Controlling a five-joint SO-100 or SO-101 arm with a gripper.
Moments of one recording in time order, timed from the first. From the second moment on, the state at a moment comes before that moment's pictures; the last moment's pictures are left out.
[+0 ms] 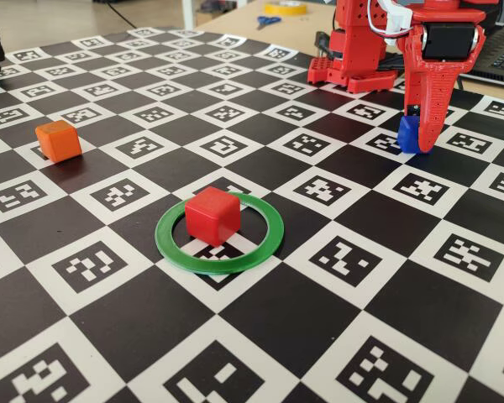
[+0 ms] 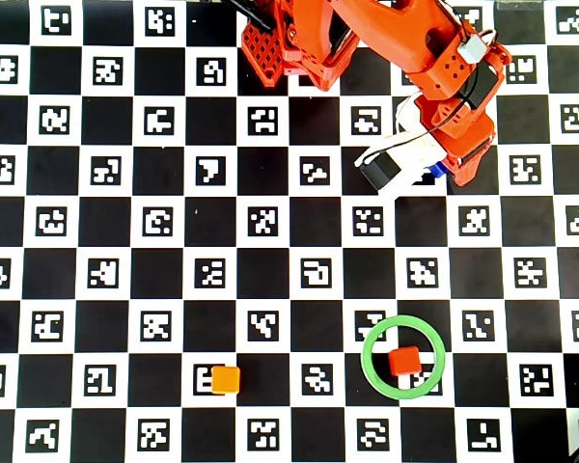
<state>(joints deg) -51.3 99.8 128.7 54.8 12.1</state>
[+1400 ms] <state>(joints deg) -41.0 95.4 94.9 85.1 16.5</state>
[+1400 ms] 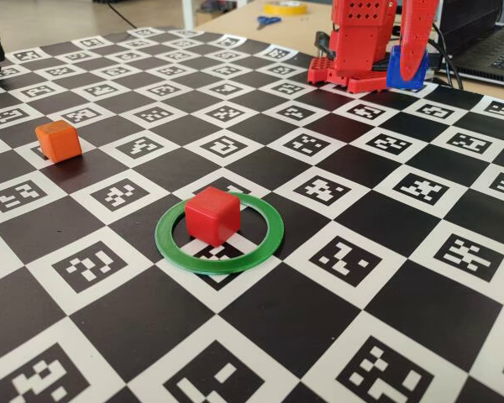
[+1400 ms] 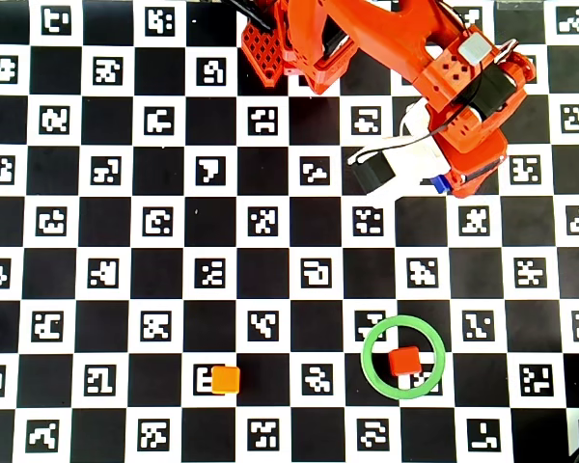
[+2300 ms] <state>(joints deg) -25.1 54.5 39.6 94.7 26.5</state>
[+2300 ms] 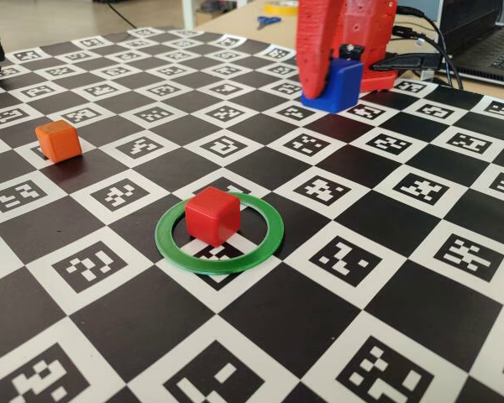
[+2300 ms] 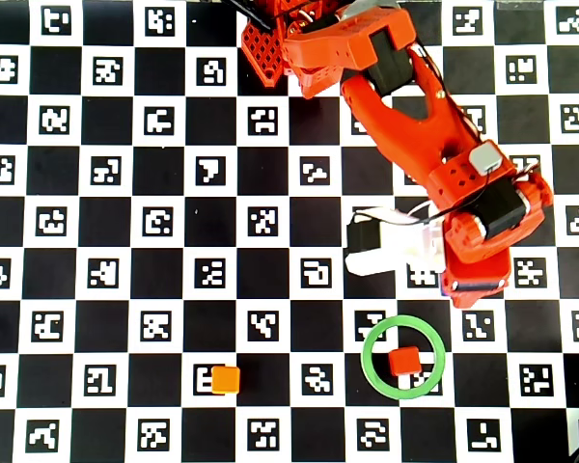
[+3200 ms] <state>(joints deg) -16.2 38.4 25.5 86.1 20.7</state>
